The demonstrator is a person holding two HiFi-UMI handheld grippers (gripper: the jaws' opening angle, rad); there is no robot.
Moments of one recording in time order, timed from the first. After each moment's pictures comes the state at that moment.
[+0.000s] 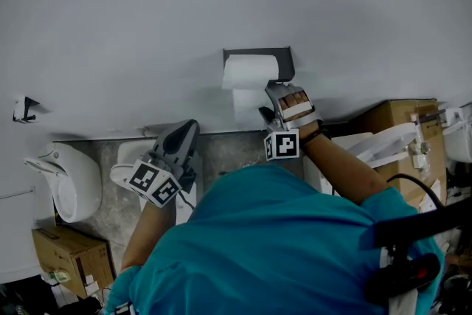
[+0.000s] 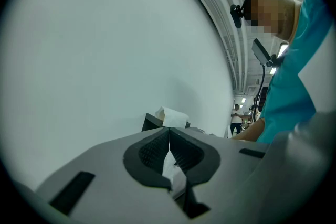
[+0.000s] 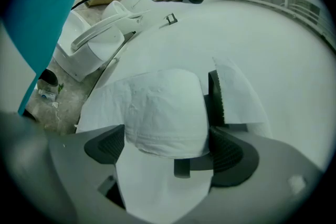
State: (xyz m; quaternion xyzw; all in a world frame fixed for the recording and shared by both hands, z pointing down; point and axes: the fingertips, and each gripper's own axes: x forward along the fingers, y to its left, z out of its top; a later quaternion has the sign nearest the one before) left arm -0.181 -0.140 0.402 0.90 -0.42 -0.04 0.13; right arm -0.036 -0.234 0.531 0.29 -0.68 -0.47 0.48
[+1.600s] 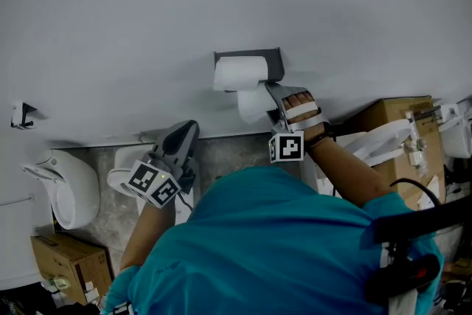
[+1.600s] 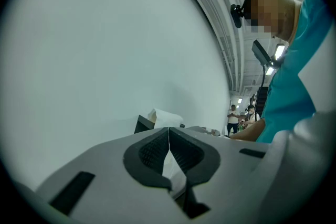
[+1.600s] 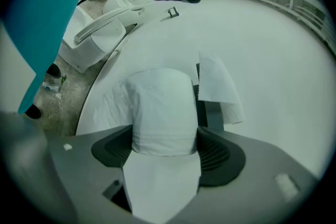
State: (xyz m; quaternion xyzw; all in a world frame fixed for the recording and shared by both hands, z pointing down) left arm -0.165 -0.145 0.403 0.90 -0.41 -0.04 0.12; right arm -0.001 -0.232 0.519 0.31 -0.66 -0.46 0.51
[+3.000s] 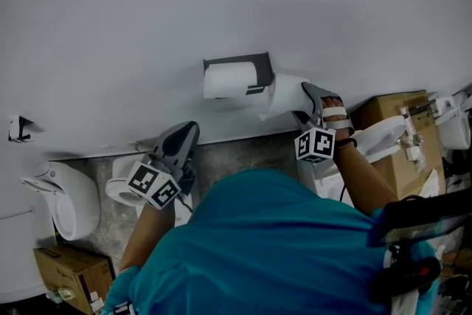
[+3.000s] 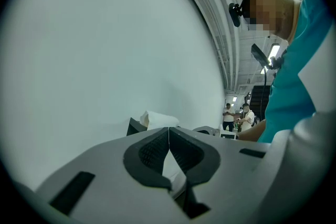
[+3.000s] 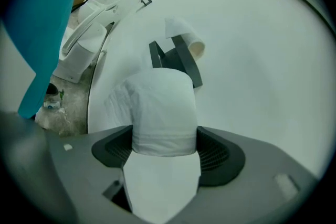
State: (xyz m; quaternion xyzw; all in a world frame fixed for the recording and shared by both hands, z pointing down) left arm -0.140 -0.156 0.392 0.92 -0.38 -0.03 0.11; right arm 0.118 -0.234 0.512 0.39 -0.70 -0.33 0.51
